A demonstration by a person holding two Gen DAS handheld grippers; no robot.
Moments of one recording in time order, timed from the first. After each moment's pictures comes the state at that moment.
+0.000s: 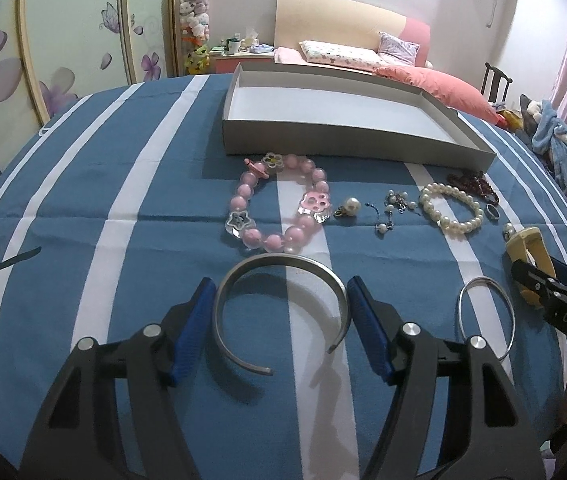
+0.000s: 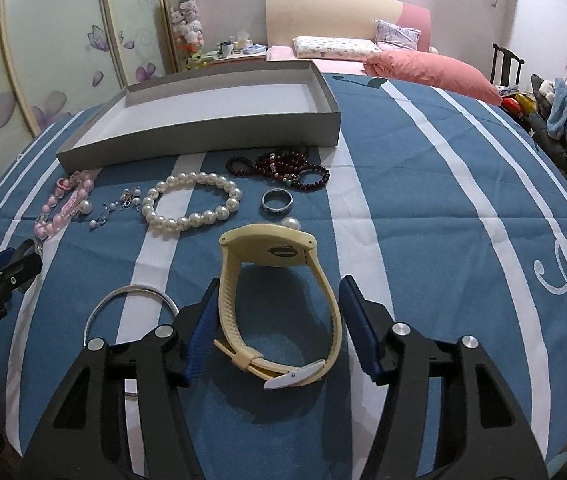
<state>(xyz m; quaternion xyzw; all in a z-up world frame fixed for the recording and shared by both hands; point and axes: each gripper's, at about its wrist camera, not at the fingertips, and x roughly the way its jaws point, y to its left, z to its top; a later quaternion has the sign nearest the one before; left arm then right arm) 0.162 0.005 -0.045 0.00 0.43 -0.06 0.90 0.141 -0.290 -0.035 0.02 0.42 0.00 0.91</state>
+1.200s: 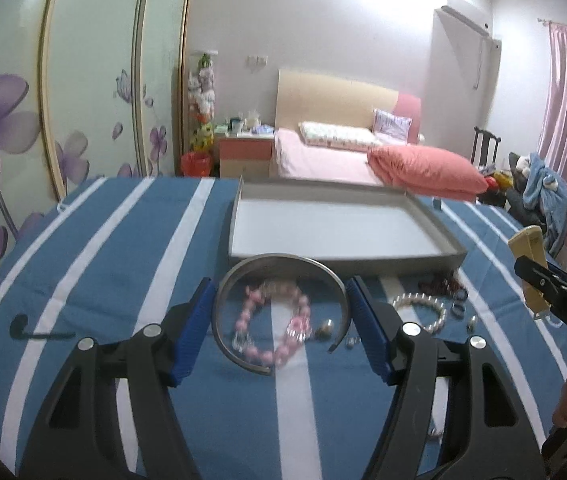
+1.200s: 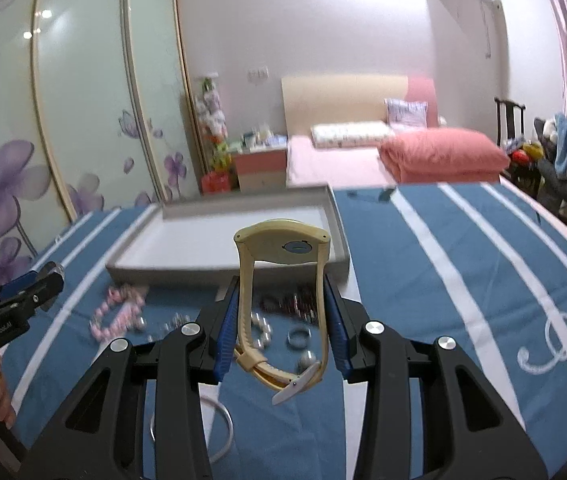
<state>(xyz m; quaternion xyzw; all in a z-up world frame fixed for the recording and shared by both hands) 0.157 0.000 0.028 -0.02 0.28 -0.06 0.96 0.139 -0.300 0.037 0.06 0.25 0.04 0.97</state>
